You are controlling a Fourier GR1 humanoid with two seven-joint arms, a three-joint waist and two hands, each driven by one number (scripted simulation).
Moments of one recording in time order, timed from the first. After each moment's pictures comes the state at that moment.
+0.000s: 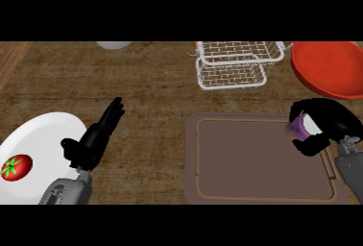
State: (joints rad) left arm -0.13 0.17 -0.12 -1.34 0.09 -0.06 -0.10; right arm -0.32 -0.57 0.19 -1.39 0.73 0.35 0.25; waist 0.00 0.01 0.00
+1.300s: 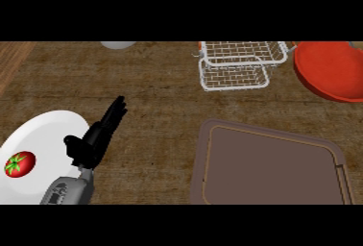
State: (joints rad) left arm -0.14 0.15 -0.11 -1.35 0.07 -0.07 -0.07; right arm -0.95 -0.77 -0.24 -0.74 0.41 0.44 -0.24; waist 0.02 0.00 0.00
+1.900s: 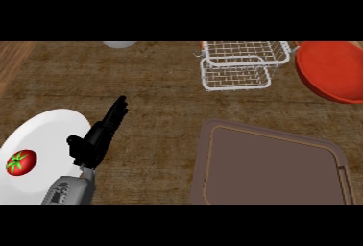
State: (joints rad) left arm -0.15 0.14 -0.11 -1.34 0.05 -0.07 -0.08; right arm -1.30 -0.58 -0.19 -0.60 0.44 0.38 0.03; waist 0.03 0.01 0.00
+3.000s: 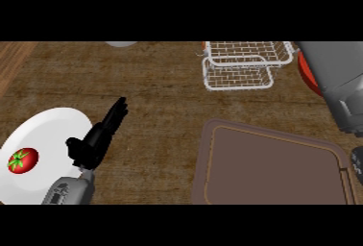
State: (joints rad) left arm -0.14 0.14 -0.10 -1.34 0.04 -0.10 -0.10; right arm -1.48 -0.30 -0.20 -0.29 0.47 0.26 0.05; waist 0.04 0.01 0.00
